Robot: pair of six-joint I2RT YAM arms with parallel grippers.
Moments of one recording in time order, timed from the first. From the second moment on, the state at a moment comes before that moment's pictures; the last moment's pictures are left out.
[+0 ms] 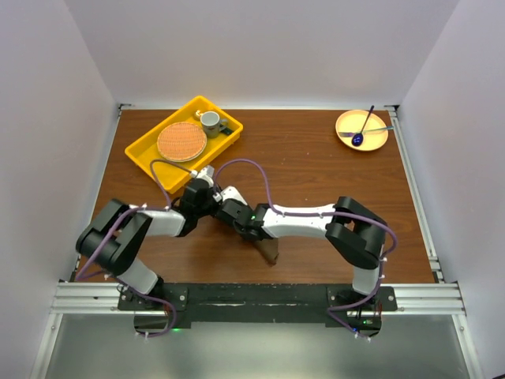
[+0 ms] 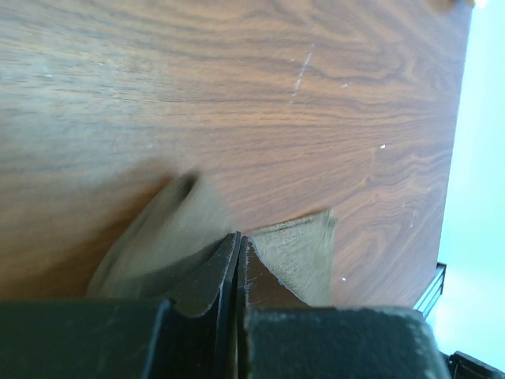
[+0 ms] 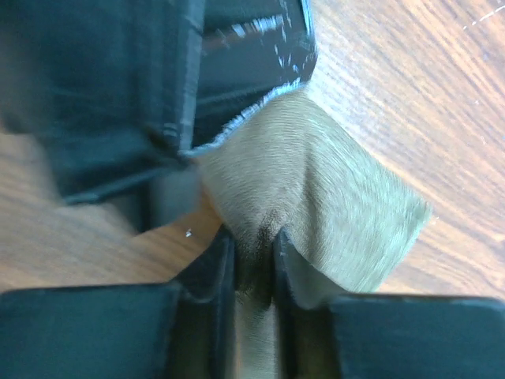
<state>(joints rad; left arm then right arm) -0.49 1.62 0.51 0.53 0.23 -0.91 1.12 1.90 1.23 -0.46 0.47 0.36</state>
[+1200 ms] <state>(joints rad) -0.51 1.41 0.39 0.53 0.23 -0.87 0.60 1.99 0.94 0.18 -0.81 0.64</state>
